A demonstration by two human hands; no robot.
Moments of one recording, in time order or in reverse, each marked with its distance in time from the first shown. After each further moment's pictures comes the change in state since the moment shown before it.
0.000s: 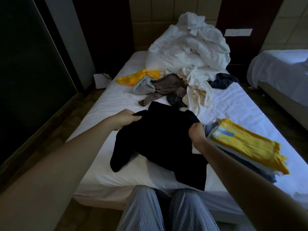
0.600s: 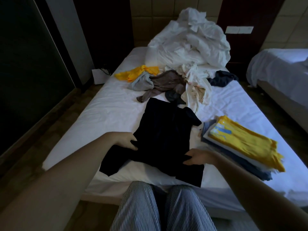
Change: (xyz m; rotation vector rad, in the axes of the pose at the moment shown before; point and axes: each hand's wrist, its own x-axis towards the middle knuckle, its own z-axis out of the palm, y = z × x) left_hand 0.002 -0.062 0.036 0.770 -0.316 0.060; right_hand -0.029 0.054 0.008 -0.152 -0.779 -0.127
